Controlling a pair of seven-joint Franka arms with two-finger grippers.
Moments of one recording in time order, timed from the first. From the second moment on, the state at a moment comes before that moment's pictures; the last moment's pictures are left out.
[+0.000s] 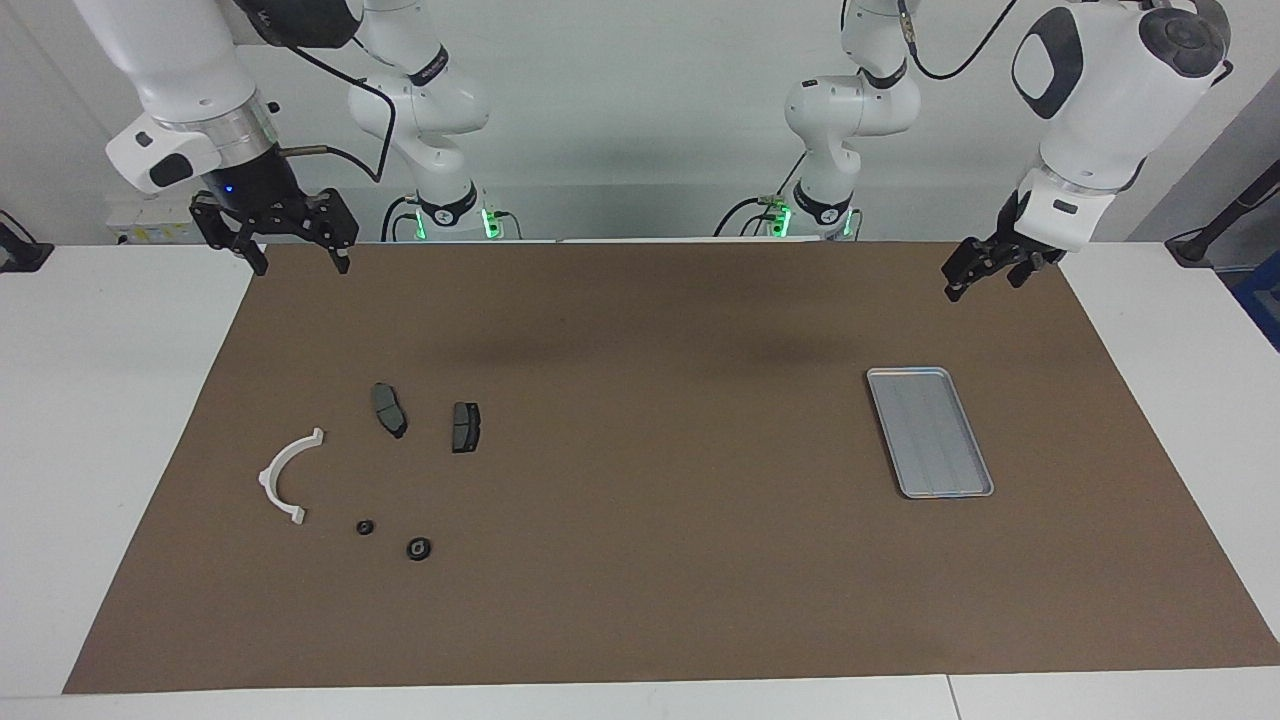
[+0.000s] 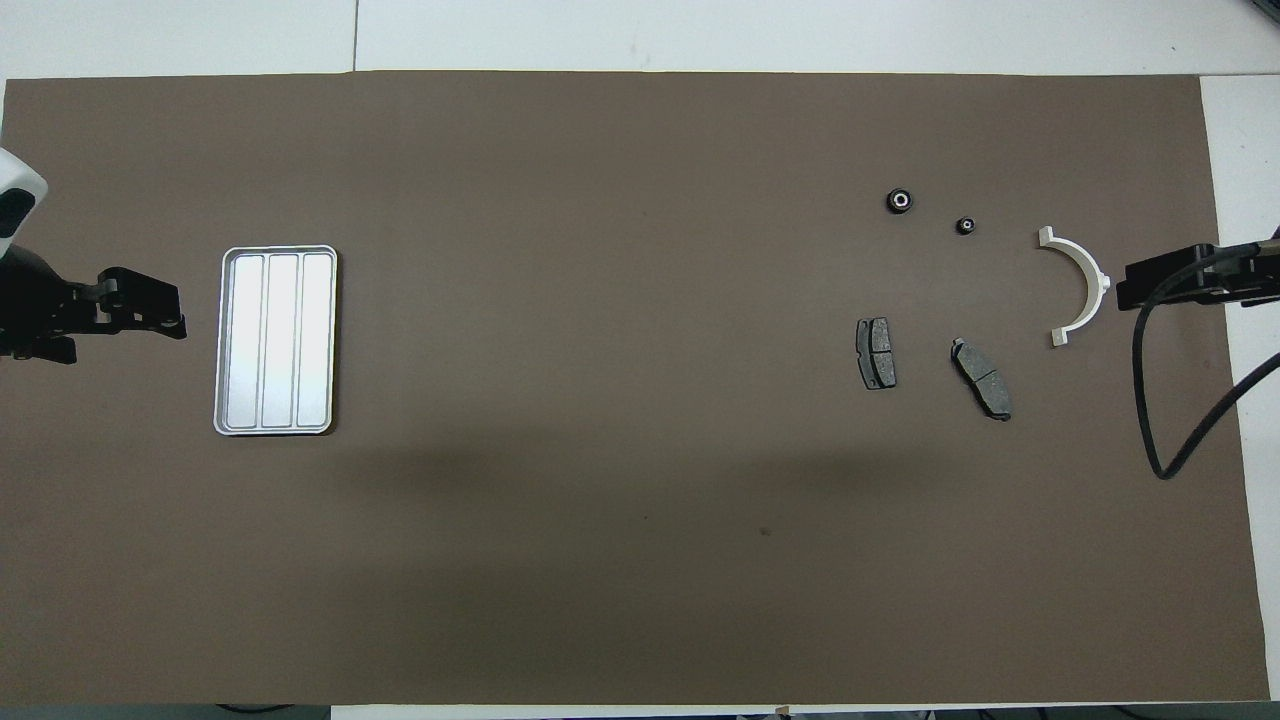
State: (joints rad) left arm -0.05 -0.02 0.00 -1.69 0.01 1.61 -0.20; right arm 0.03 -0.02 -0.04 -1.56 -0.01 1.56 -0.01
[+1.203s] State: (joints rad) left arm -0.05 -0.02 0.00 -1.69 0.01 1.61 -0.20; right arm 0.02 0.07 -0.04 -1.60 -0.01 1.68 -0.04
